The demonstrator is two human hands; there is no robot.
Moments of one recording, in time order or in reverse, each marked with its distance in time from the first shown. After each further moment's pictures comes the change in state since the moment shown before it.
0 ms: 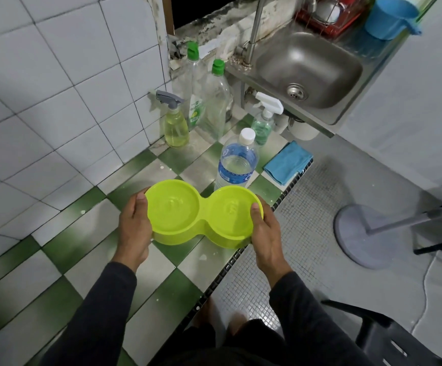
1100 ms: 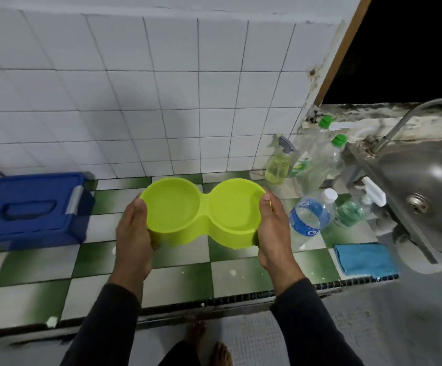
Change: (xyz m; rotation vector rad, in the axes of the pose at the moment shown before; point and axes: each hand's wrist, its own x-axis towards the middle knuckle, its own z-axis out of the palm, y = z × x) left_hand -0.187 0.029 -0.050 -0.445 0.691 0.144; right_hand -0.042 -0.089 0.068 -0.099 -0.670 -0.160
